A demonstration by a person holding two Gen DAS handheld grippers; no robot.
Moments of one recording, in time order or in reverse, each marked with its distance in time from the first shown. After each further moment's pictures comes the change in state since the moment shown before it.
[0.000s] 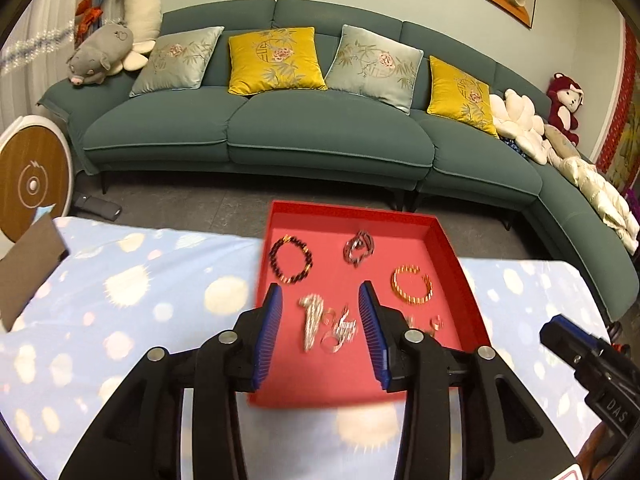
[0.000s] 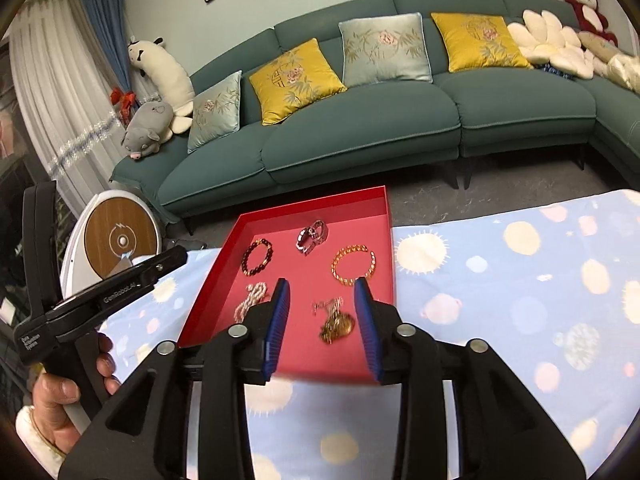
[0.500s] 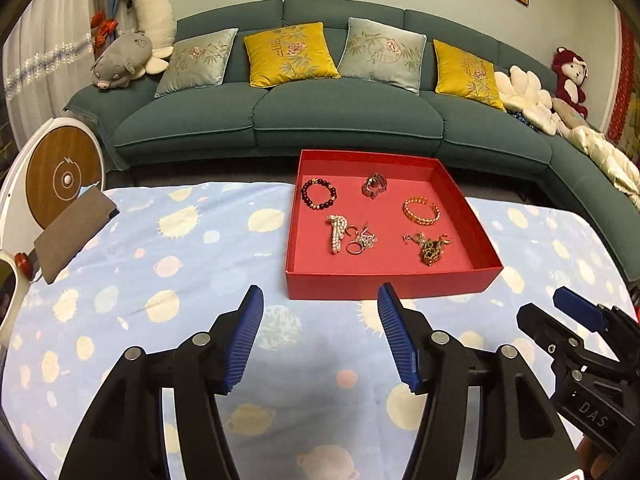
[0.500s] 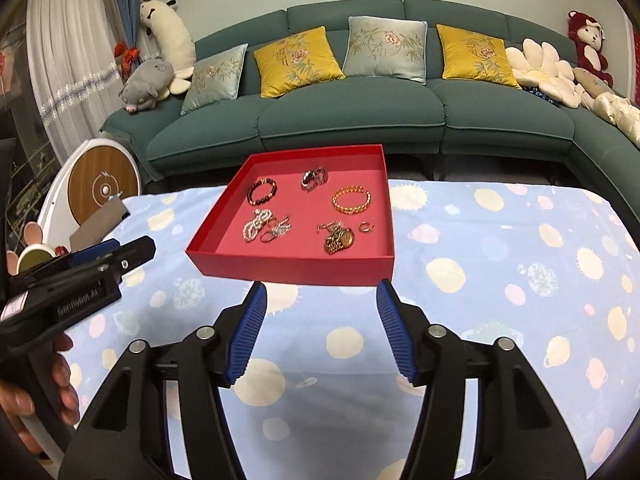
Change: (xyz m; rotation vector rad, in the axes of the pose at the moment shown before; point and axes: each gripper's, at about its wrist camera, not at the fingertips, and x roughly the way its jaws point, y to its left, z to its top) left arm -0.050 -0.004 -0.082 0.058 0.020 0.112; right arm -0.039 0.047 -0.071 -0.118 0.046 -0.119
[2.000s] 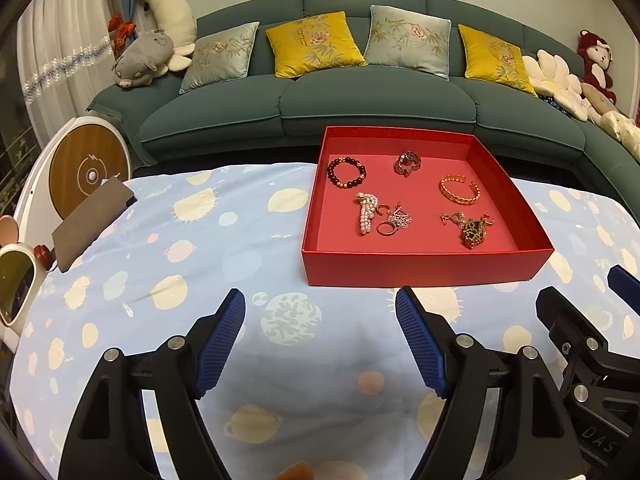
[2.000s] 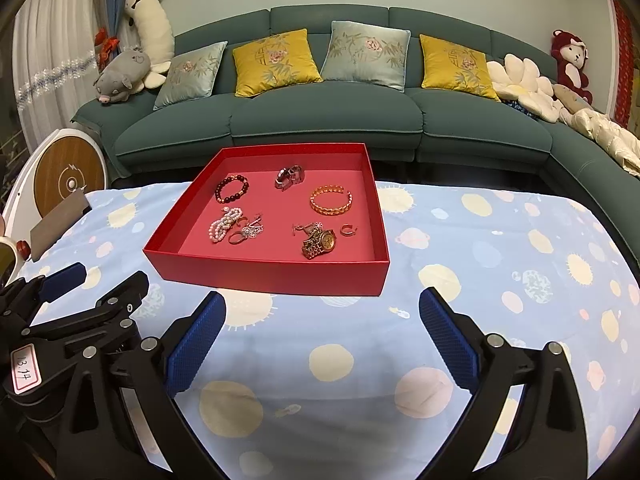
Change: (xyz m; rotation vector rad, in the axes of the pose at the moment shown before) left arm 0.032 -0.006 -0.017 -0.001 0.011 0.132; right arm 0.031 0.012 -0.010 -0.027 -0.040 -0.137
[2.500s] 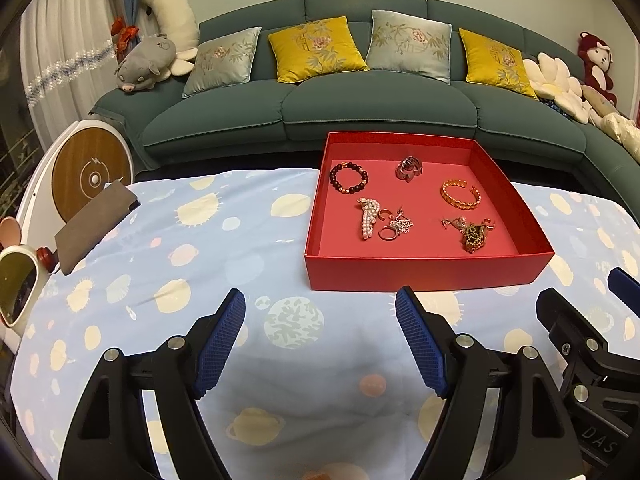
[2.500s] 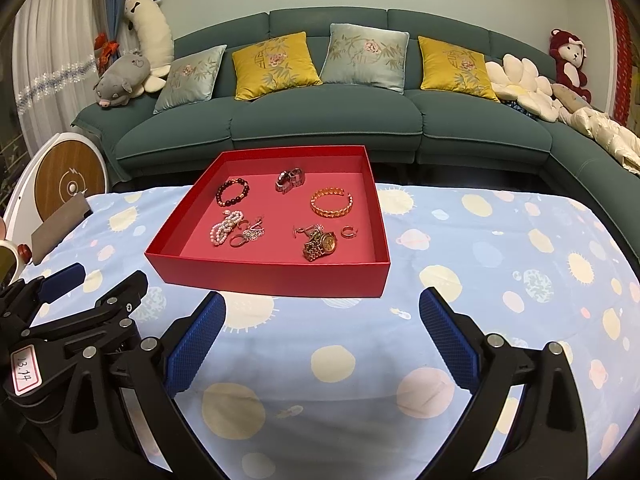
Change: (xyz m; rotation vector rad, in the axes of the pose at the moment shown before) left arm -0.004 -0.002 -0.001 -0.001 -0.020 0.010; right arm -0.002 0.000 0.000 0.009 -0.008 0.004
